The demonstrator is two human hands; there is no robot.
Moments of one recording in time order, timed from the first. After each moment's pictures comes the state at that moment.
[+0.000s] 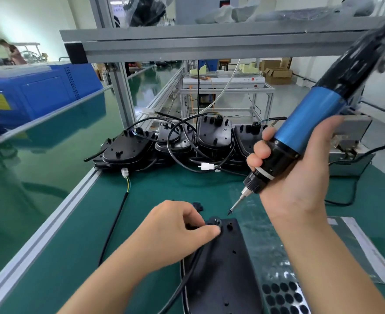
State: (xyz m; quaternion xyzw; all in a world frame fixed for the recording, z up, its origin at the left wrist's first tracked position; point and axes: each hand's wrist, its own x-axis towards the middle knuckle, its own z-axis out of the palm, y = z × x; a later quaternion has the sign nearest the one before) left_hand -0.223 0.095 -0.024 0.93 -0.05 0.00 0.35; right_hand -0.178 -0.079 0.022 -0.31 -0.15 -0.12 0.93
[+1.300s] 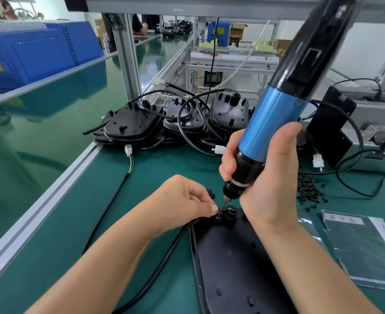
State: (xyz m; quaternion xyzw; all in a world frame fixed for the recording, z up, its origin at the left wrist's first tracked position) left_hand -0.175 0.116 -0.050 0.85 -0.05 -0.11 0.51; right_hand -0.170 -0.023 -0.010 -0.49 -0.25 -0.13 0.82
